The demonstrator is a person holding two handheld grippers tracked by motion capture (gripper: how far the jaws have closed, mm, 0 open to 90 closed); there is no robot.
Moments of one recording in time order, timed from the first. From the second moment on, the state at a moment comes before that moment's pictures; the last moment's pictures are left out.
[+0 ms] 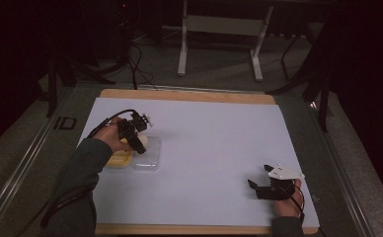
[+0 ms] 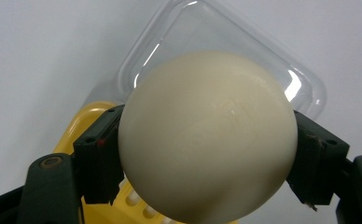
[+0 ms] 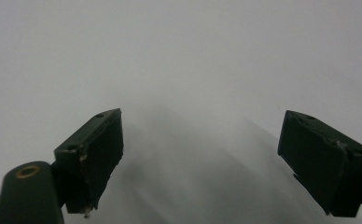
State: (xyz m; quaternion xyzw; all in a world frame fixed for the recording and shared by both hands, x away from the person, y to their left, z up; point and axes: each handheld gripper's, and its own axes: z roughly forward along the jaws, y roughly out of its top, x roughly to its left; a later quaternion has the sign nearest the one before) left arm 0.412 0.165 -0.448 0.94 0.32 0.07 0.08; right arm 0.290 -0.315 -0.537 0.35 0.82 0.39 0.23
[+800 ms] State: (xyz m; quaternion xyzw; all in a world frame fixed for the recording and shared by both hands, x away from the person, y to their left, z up) left arm 0.419 0.188 -0.446 0.91 0.39 0.09 0.06; right arm 0.290 -0.315 -0.537 0.35 0.82 0.39 0.24
